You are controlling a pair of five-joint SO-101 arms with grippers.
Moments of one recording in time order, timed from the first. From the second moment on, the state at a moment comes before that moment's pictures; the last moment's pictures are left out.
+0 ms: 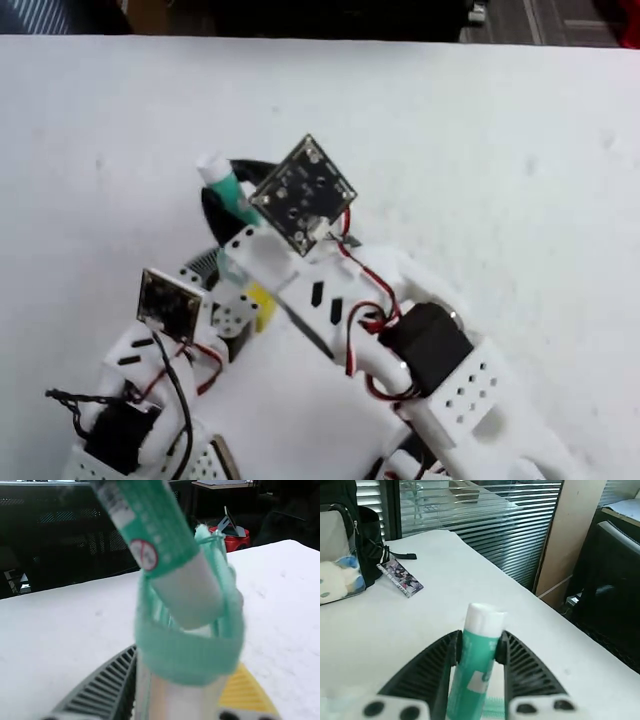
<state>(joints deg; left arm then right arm) 20.8 -104.7 79.2 48.9 2.3 -47.4 -44.4 19.9 47.5 11.0</state>
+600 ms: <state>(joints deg) 21.2 -104.6 79.2 48.9 2.3 -46.1 -56.6 20.7 61.7 10.9</state>
